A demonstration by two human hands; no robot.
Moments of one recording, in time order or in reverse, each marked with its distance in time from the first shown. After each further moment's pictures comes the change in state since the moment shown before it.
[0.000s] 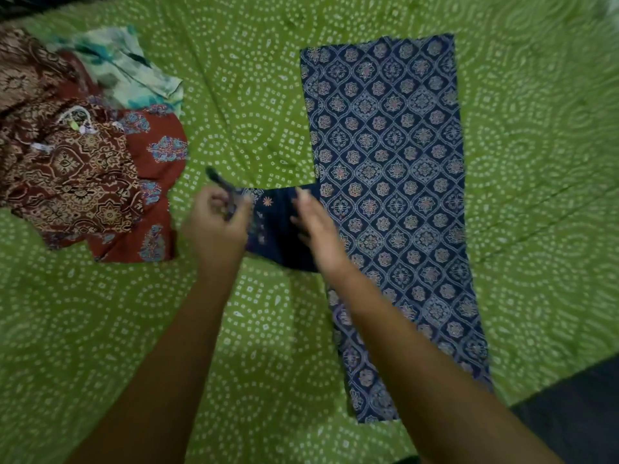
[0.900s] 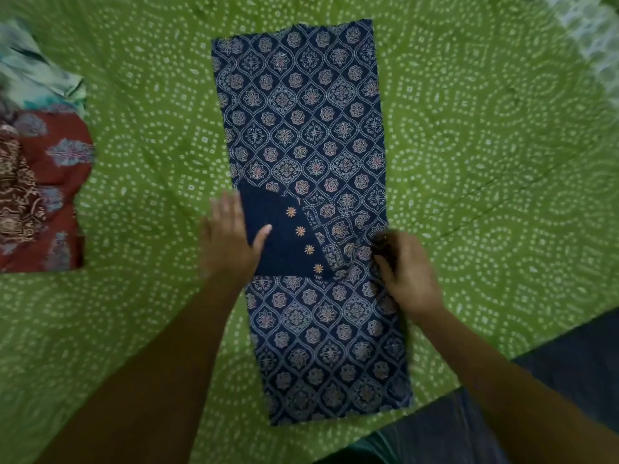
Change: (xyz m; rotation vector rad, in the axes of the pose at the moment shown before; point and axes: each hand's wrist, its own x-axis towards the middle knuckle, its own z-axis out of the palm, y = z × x) left_hand -0.057 -0.009 0.134 0.965 -0.439 0.211; right_hand -0.071 0.073 -0.255 -1.027 0.410 -0.216
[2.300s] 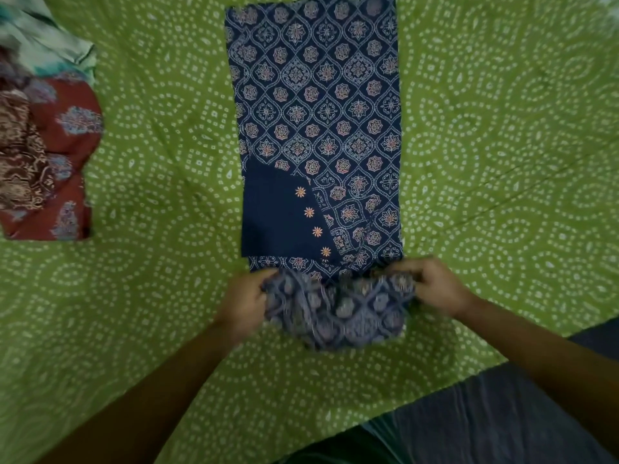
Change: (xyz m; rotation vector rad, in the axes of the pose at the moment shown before) left_hand -0.100 0.017 -0.020 -0.857 -0.287 0.058; right_hand -0.010 0.025 -0.027 0.355 -0.611 -0.107
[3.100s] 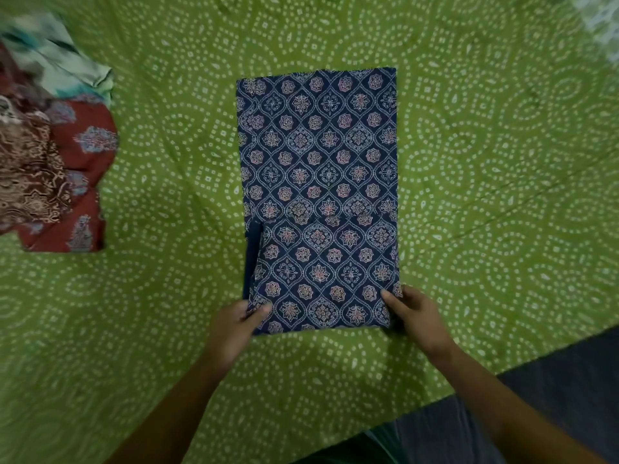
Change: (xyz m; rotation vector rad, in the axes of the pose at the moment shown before) left_hand -0.030 -0.030 -0.006 -0.222 0.016 -0.438; right_hand -0.018 -0.009 0.054 0.716 0.347 0.455
